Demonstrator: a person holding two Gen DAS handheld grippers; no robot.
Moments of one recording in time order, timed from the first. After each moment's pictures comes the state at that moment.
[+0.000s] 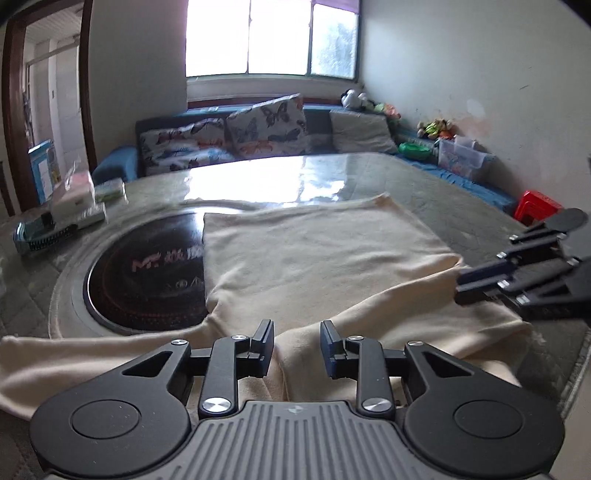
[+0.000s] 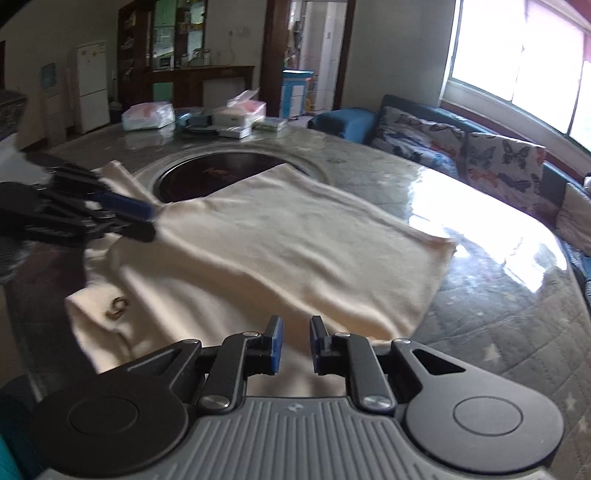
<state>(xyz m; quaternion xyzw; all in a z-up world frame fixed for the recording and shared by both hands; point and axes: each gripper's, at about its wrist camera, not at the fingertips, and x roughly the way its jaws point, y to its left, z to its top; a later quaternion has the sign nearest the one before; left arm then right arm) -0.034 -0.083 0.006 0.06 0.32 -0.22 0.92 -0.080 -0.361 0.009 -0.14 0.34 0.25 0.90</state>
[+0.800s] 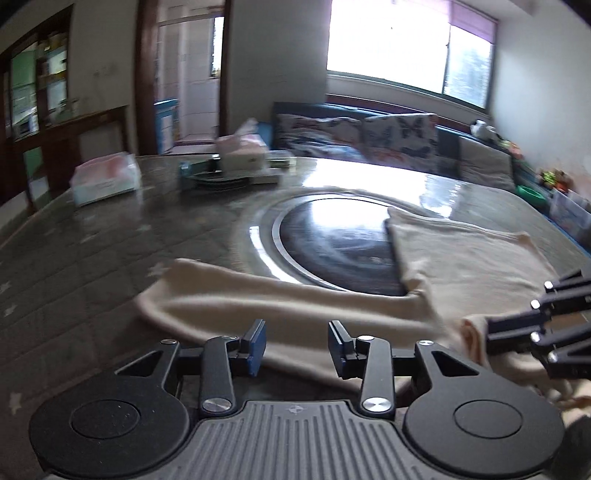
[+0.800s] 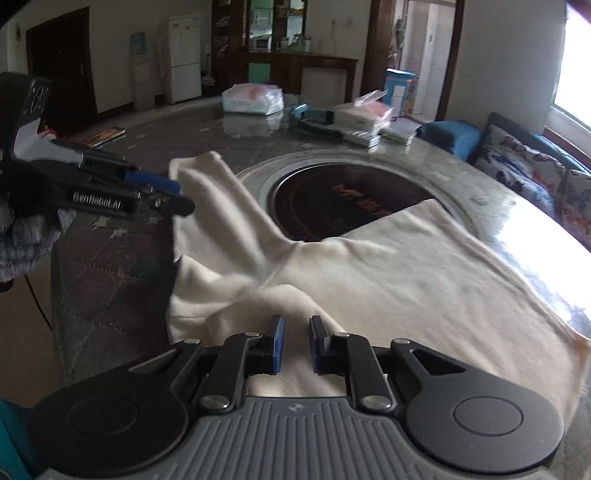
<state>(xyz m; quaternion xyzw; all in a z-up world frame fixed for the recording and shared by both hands) -0.052 0.044 0.010 -0.03 0.32 -0.01 0.95 -0.046 -0.239 0.002 -0.19 0.34 0.38 0.84</state>
